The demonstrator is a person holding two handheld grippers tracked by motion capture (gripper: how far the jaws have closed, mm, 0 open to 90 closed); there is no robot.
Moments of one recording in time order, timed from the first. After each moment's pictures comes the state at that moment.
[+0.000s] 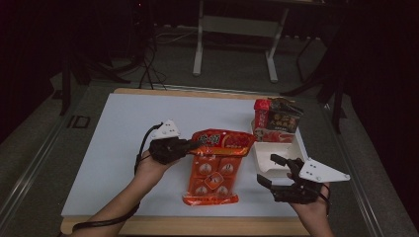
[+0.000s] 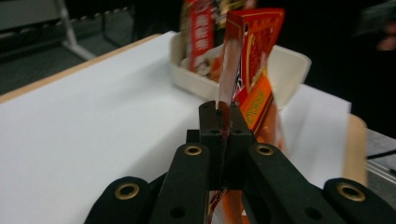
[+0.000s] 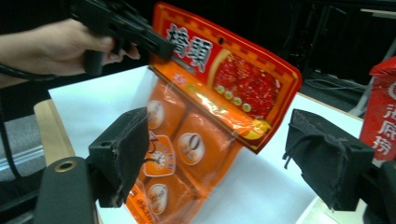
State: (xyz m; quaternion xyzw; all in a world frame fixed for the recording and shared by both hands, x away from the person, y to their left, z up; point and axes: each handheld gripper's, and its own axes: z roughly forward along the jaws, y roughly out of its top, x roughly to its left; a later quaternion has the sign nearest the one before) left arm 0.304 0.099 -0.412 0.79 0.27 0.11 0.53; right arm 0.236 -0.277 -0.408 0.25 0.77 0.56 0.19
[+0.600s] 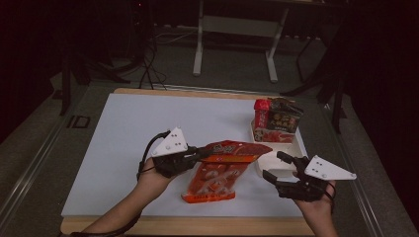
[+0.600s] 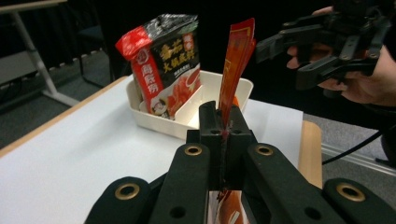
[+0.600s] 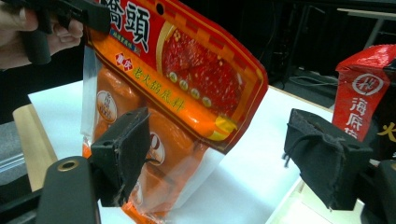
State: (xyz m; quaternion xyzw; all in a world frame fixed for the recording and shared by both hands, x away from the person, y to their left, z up) left arm 0.262 0.080 -0.374 0.79 0.19 0.14 0.57; right arm 0.239 -0.288 -0.406 0.27 0.76 0.56 0.20
